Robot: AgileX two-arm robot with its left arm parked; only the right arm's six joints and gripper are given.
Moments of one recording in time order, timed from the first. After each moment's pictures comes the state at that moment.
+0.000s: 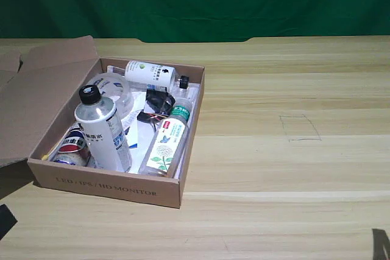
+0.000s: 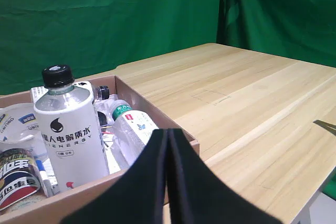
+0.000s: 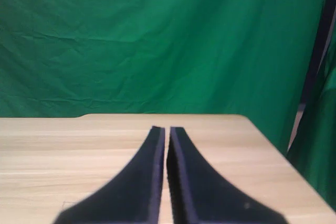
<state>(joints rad) 0.36 0.23 -0.27 -1.51 0.53 1.36</state>
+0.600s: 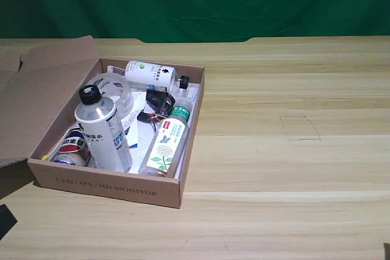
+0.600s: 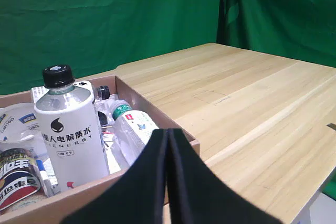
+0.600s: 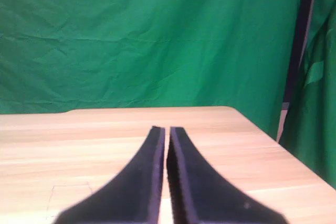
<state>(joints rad) -0.09 -0.01 -0.03 -1.56 0.13 1.48</state>
